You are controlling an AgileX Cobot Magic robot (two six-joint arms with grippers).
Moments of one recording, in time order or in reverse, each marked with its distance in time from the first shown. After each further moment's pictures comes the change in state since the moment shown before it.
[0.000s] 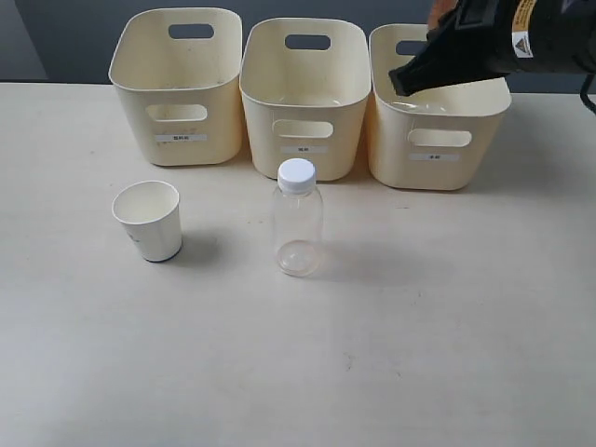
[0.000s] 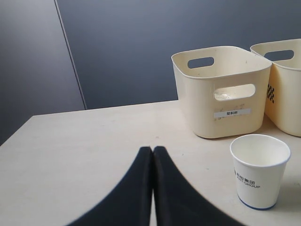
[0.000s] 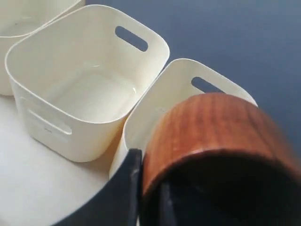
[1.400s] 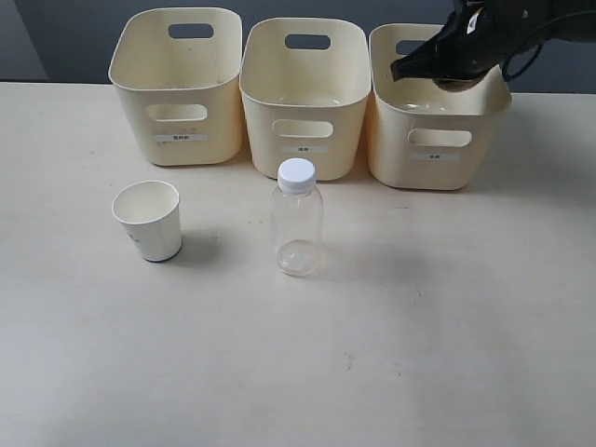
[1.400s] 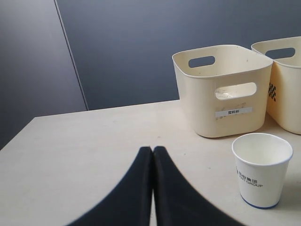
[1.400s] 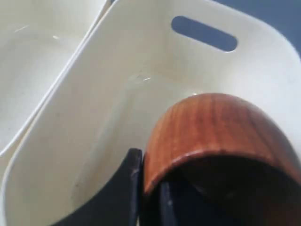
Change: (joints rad) left arm 0.000 0.000 0.000 0.018 0.000 0.000; right arm -0.241 0.549 -0.429 0.638 0.056 -0.542
